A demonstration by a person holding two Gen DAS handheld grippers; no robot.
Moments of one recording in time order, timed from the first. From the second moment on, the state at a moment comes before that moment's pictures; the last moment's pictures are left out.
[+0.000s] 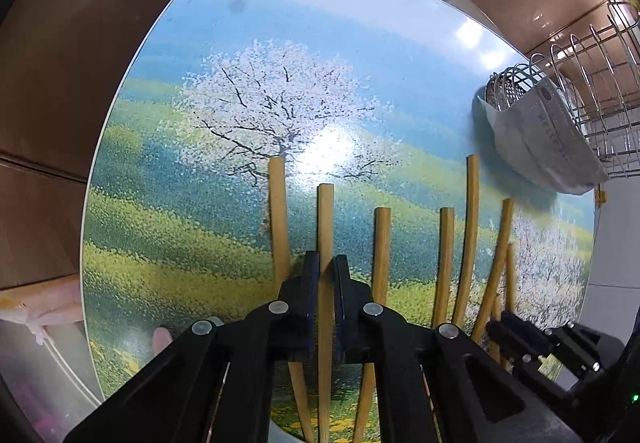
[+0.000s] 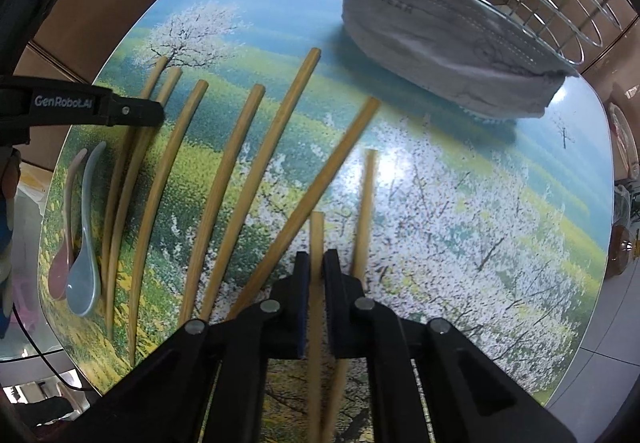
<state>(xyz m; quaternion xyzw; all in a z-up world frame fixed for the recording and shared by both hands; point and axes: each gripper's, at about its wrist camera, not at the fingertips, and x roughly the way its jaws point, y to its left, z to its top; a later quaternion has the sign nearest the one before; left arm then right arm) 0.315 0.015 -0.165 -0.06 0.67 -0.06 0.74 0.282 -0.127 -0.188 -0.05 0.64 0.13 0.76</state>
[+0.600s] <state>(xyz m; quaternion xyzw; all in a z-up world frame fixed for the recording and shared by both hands) 0.261 0.016 -0.117 -0.10 0.61 -0.09 0.78 0.221 -0.156 -0.149 0.01 0.56 0.15 0.81</state>
